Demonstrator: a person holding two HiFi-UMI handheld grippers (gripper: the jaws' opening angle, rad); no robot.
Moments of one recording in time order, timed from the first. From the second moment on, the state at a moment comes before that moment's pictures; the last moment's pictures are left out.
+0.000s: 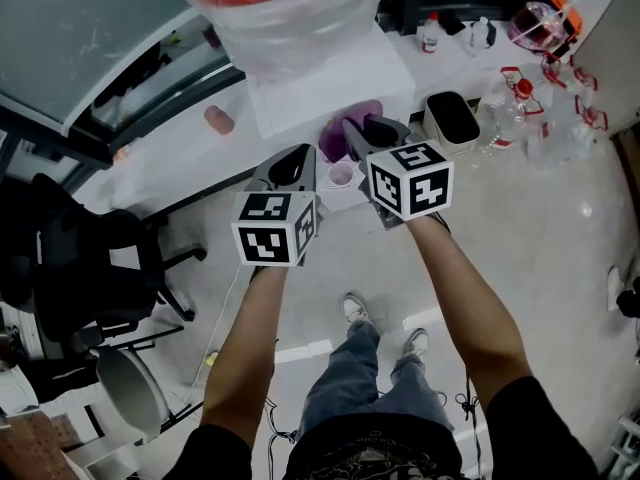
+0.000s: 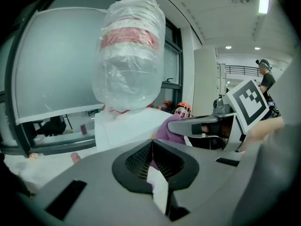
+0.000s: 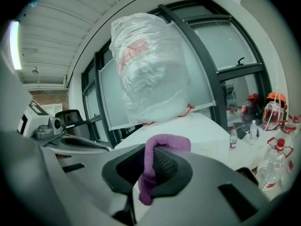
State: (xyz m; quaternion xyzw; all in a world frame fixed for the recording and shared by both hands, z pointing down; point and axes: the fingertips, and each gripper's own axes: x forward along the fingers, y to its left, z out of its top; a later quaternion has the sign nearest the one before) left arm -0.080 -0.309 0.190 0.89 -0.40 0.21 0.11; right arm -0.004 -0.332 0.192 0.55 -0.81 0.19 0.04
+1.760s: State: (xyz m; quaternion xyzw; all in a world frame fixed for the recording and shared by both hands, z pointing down) left arm -0.001 -0.276 0.298 0.90 -0.38 0.19 0.09; right arm 0.125 -0.322 0.291 0.58 -0.80 0.12 0.08
